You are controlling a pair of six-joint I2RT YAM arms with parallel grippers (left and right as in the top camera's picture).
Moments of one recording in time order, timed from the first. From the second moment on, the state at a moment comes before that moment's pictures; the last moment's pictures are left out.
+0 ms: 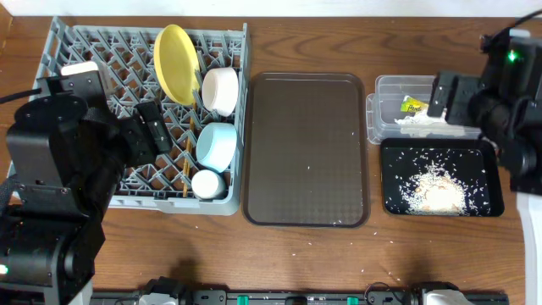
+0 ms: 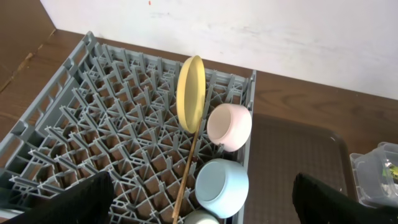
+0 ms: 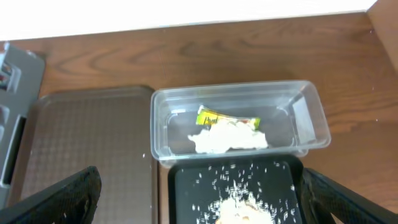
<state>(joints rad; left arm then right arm) -0.11 1.08 1.70 -1.20 -0.13 -0.25 0.05 1.26 1.64 -1.11 0.12 0.14</state>
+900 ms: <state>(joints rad) -0.11 1.08 1.70 -1.21 -0.13 -0.25 0.09 0.14 0.15 -0.05 0.04 0.15</state>
